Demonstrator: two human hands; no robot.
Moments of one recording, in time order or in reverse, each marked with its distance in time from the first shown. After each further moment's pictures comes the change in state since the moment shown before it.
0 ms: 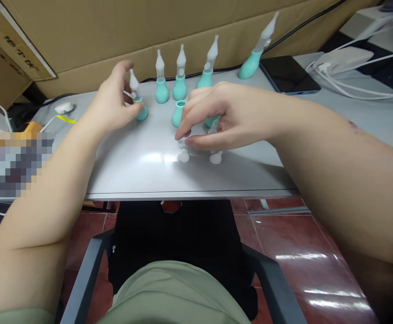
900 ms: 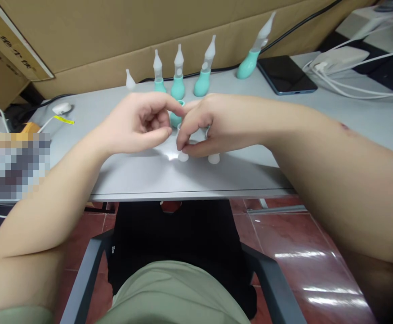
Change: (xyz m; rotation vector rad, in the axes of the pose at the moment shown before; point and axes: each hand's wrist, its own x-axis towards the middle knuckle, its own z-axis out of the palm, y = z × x) left_hand -0.041 0.110 0.000 -0.325 -0.278 0.301; right_hand -0.004 0.002 0.010 0.007 -0.053 0.078
